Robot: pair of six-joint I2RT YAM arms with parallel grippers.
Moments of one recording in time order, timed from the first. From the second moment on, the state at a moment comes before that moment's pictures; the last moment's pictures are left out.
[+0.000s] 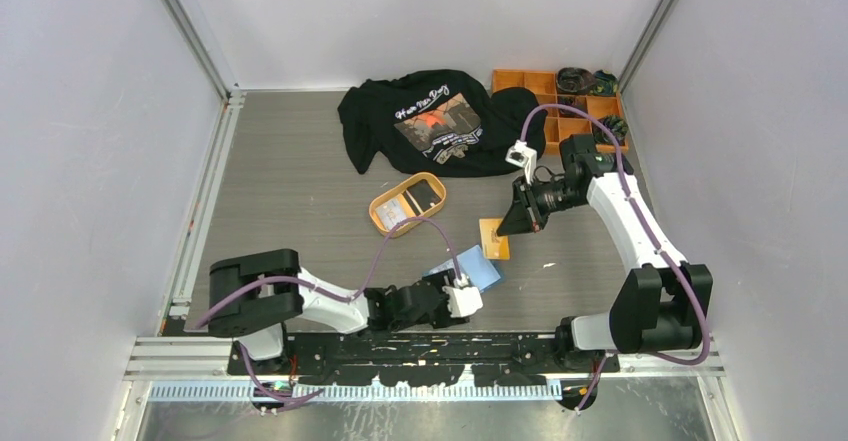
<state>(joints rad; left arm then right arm) -1.38 1.67 0.58 0.60 -0.26 0.24 0.05 1.36 1.12 -1.12 -0.99 -0.58</state>
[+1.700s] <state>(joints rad) -1.18 1.30 0.25 0.57 -0.37 -1.01 0.17 1.58 0.83 -0.46 -0.80 0.15</state>
